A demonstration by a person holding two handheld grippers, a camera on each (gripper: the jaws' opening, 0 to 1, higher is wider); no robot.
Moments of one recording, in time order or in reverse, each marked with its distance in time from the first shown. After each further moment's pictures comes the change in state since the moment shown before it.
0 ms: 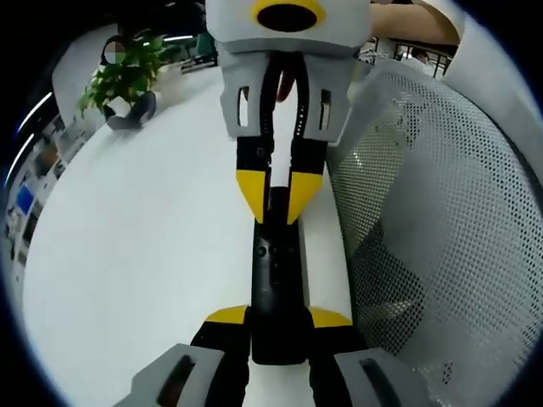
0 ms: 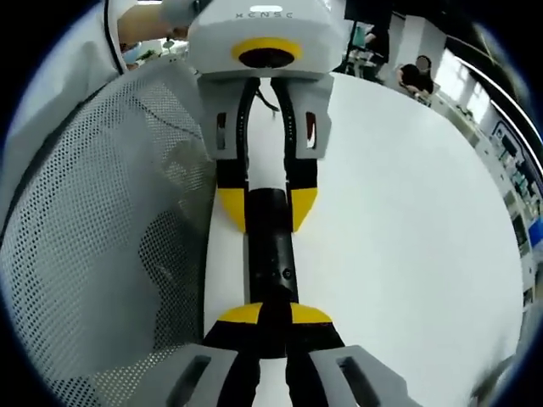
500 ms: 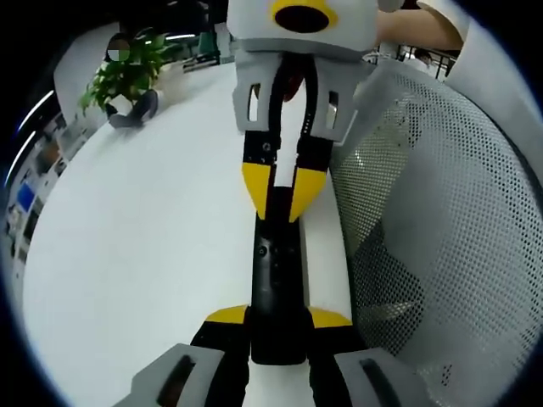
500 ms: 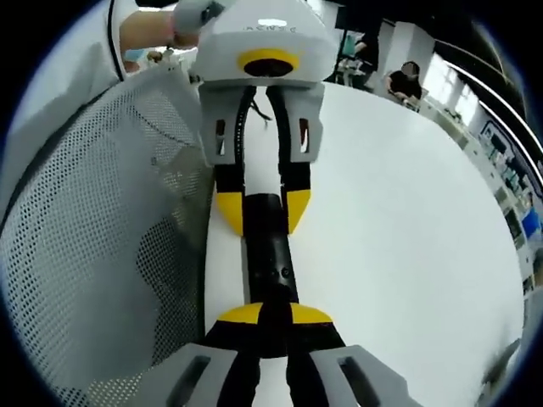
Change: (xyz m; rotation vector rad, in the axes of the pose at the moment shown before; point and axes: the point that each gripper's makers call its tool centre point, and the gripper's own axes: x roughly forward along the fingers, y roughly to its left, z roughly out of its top) left arm -0.002 -0.001 0.000 -0.015 -0.005 0.007; right arm -0.005 0.000 -0.005 0.057 -0.131 -0.048
